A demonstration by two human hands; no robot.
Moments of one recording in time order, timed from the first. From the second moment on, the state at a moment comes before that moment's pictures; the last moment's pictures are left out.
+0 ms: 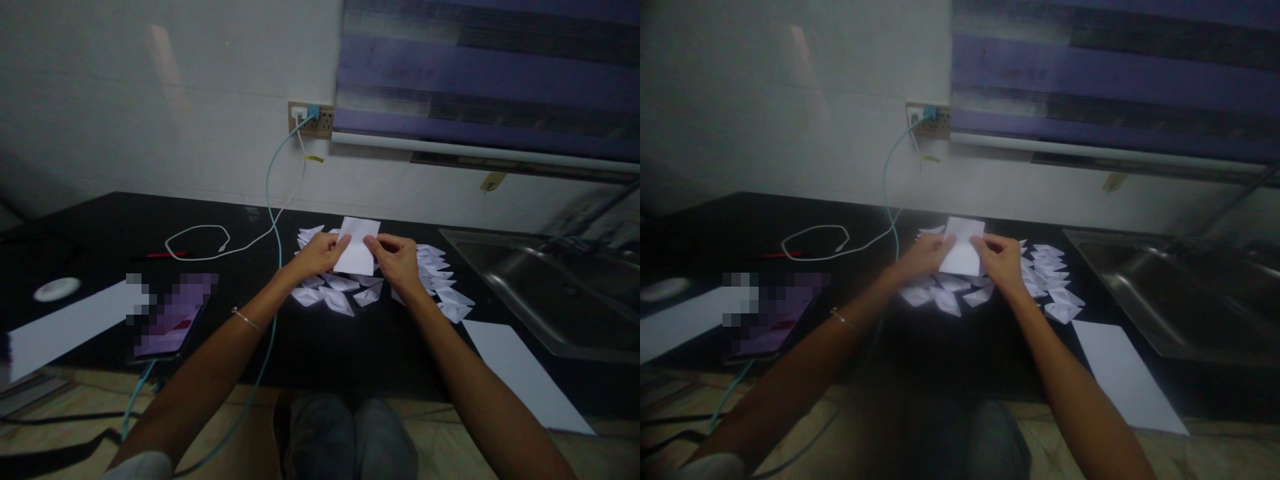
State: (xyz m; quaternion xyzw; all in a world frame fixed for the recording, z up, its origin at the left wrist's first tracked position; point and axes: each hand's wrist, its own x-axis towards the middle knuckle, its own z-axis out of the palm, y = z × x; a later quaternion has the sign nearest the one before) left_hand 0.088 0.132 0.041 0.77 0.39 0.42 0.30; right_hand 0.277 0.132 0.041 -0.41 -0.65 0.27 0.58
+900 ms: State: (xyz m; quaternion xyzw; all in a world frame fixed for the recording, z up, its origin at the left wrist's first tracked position) left_hand 0.086 0.141 0.045 0.70 0.36 0.55 0.27; right_hand 0.273 0.128 0.039 -0.40 -0.68 0.28 0.55
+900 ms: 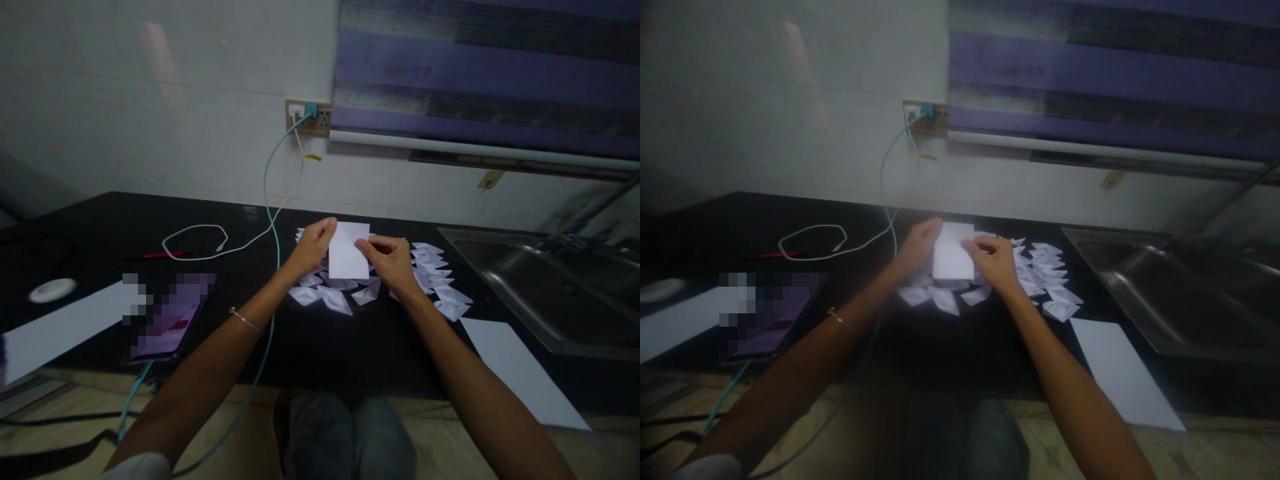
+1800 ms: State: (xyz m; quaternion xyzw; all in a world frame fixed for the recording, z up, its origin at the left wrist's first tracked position) left_hand 0.070 0.152 0.046 0.63 0.29 0.58 0.43; right_hand 0.275 0.128 0.042 -0.34 -0.65 0.38 0.56
